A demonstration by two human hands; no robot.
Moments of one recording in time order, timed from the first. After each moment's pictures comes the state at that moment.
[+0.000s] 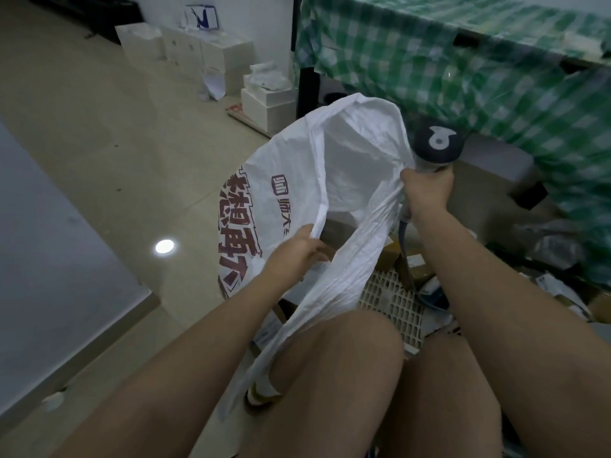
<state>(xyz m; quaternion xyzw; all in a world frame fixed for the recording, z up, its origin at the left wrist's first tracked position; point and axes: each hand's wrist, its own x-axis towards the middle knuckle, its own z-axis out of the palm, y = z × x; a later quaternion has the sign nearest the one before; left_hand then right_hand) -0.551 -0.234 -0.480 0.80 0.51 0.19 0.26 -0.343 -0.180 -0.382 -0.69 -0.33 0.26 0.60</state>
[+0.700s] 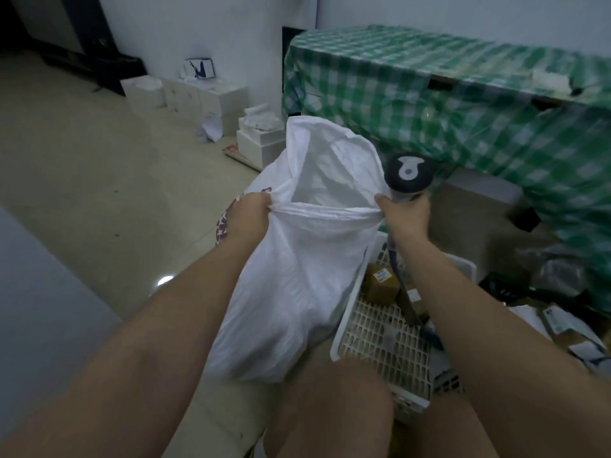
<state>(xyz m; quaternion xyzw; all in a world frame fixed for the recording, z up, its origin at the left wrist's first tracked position) -0.584 -0.112 -0.409 0.71 0.64 0.29 0.08 -0.341 -0.156 -0.372 -0.66 -0.35 0.29 0.60</state>
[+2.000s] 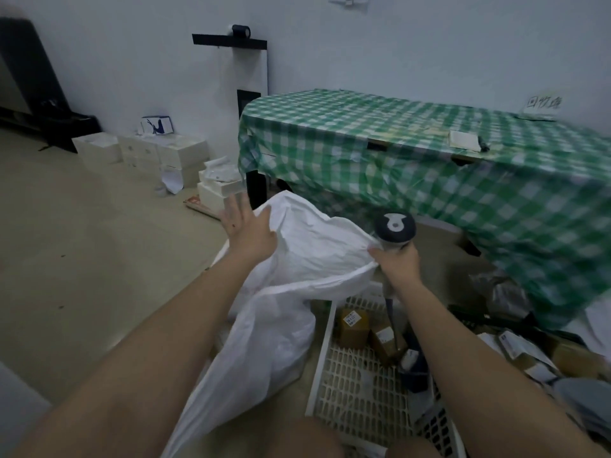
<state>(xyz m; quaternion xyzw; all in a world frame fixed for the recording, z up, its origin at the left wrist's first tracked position) -0.508 -0.067 -0.335 0.75 0.65 0.15 0.05 -0.268 -0.149 -0.357 -0.72 -0.32 0.27 0.55</state>
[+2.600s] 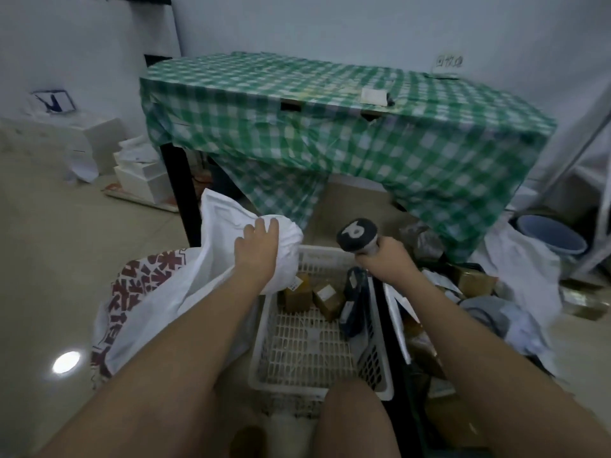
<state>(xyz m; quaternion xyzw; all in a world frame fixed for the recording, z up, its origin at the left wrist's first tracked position) -0.376 -0.152 -0.403 0.84 0.52 0.08 -0.13 -0.163 -0.261 -0.379 -0.80 -0.45 0.25 0.31</state>
